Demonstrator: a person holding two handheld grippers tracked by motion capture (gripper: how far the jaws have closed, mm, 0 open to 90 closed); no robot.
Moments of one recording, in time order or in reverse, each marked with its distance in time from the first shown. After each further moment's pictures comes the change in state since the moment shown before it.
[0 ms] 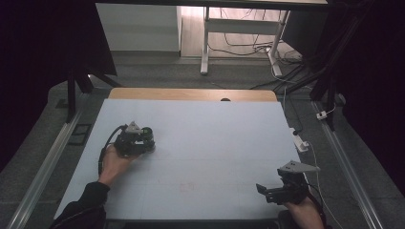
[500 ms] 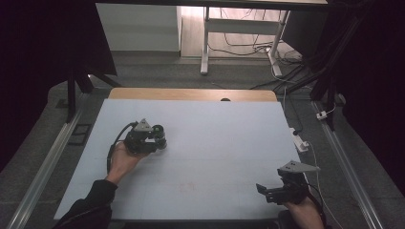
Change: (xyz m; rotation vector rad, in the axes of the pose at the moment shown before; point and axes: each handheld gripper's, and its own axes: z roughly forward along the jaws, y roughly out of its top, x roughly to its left) left arm -0.023 0.030 0.003 -0.066 -0.085 0.065; right arm 0.000 0.000 0.000 0.001 0.000 0.003
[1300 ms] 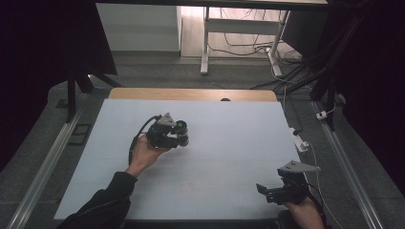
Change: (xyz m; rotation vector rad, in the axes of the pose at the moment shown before) left arm -0.033 0.057 0.030 -0.011 -0.102 0.092; right arm 0.000 0.000 0.000 -0.002 0.003 0.002
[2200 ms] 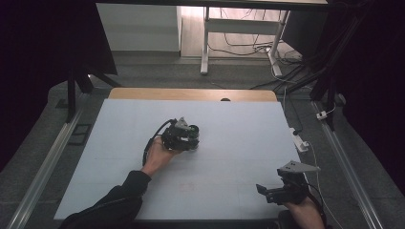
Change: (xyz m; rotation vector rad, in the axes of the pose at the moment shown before) left arm -0.007 0.001 0.049 0.056 -0.010 0.007; right arm 0.000 0.000 0.000 0.001 0.009 -0.007
